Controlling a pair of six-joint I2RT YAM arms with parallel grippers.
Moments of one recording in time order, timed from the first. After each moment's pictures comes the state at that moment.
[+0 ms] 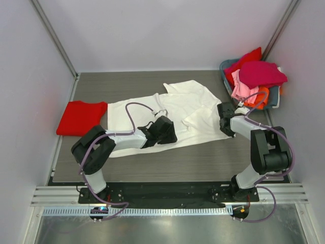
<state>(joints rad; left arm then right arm) -0.86 1.76 0.94 0.00 -0.13 -0.84 0.14 1.59 0.83 -0.43 0.56 0.83</state>
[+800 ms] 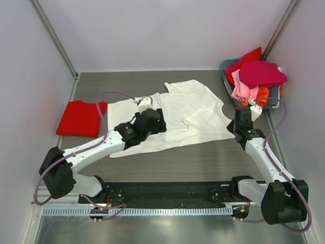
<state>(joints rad) -0.88 1.39 1.00 -0.30 -0.43 -0.78 0.07 1.07 0.67 -0.36 0.37 0.60</state>
